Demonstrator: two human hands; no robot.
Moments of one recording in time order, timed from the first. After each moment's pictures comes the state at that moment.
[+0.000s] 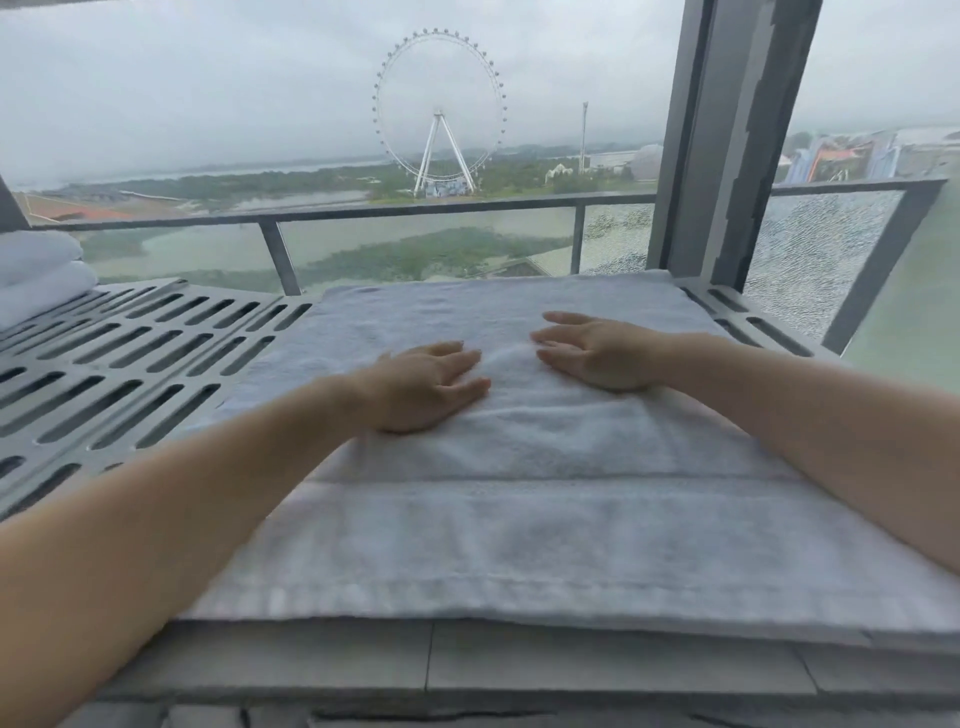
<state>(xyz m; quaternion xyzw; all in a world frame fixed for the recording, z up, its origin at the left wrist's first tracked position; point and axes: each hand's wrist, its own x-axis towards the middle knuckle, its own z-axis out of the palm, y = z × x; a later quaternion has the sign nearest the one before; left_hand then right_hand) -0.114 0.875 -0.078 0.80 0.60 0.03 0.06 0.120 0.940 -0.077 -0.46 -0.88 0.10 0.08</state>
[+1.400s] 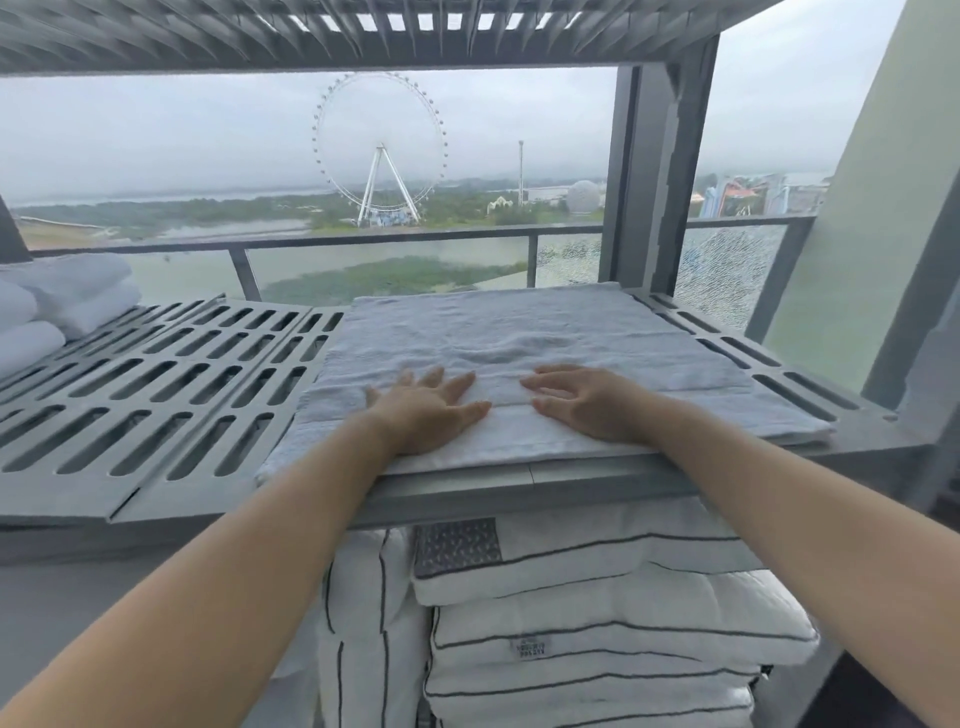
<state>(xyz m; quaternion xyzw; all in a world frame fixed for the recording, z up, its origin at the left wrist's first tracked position) -0.154 0.759 -0.085 0.79 0.61 0.03 0.07 0.079 0.766 -0.086 -0.52 -0.83 0.11 0.16</state>
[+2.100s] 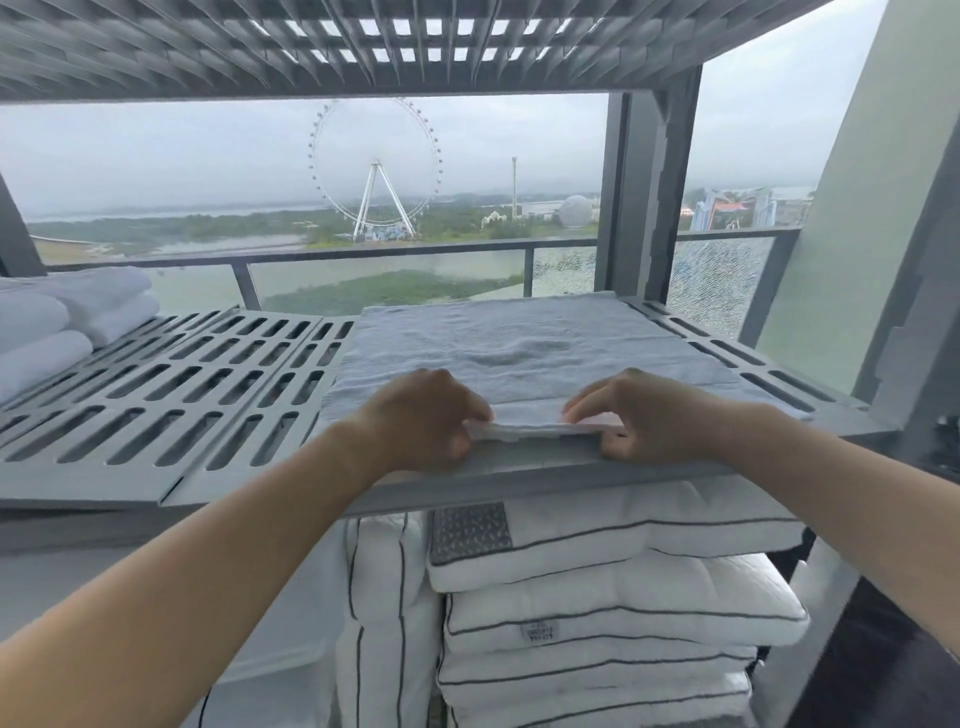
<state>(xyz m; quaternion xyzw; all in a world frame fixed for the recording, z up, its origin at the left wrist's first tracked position) -0.162 0.689 -0.054 0.88 0.43 0.07 -0.18 0.093 0.688 -0.059 -0.44 -0.89 -0.01 0.12</state>
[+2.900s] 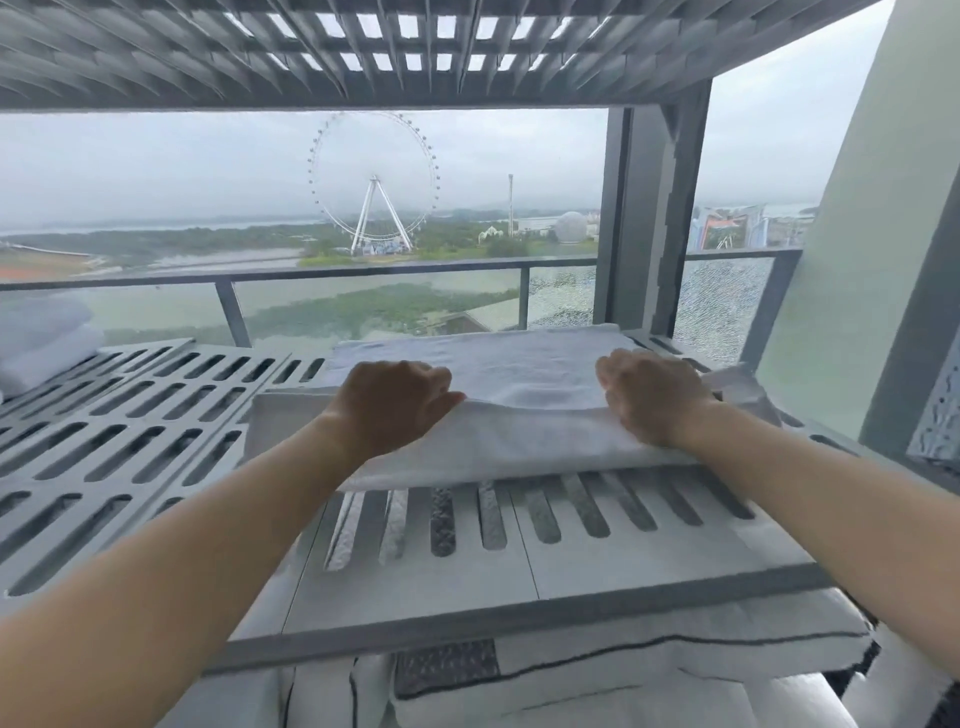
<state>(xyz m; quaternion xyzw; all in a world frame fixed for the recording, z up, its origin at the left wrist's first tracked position) -0.171 0.824 -0.048 0.83 0.43 0.18 -0.30 0.127 0.828 -0.057 -0.56 -0.79 -0.22 0.13</state>
